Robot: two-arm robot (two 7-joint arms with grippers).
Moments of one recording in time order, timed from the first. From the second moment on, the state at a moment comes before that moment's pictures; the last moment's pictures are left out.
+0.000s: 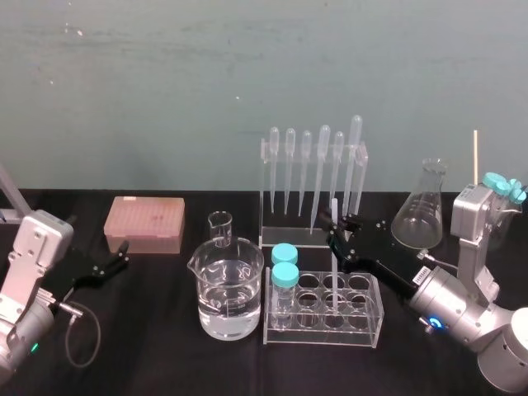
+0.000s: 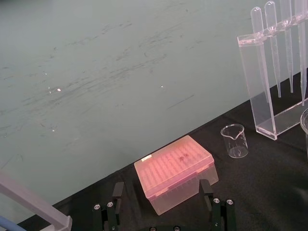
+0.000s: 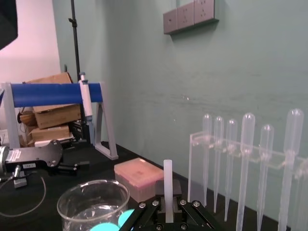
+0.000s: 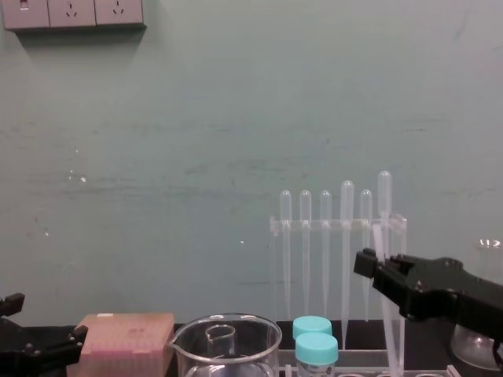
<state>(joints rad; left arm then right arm) -0.20 0.60 0.45 -1.41 -0.25 -0.12 0.03 0.34 0.36 -0.38 -1.20 0.52 -0.30 0.66</state>
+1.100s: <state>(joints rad) -0.20 0.60 0.45 -1.41 -0.25 -0.12 0.03 0.34 0.36 -0.38 -1.20 0.51 -0.29 0.64</state>
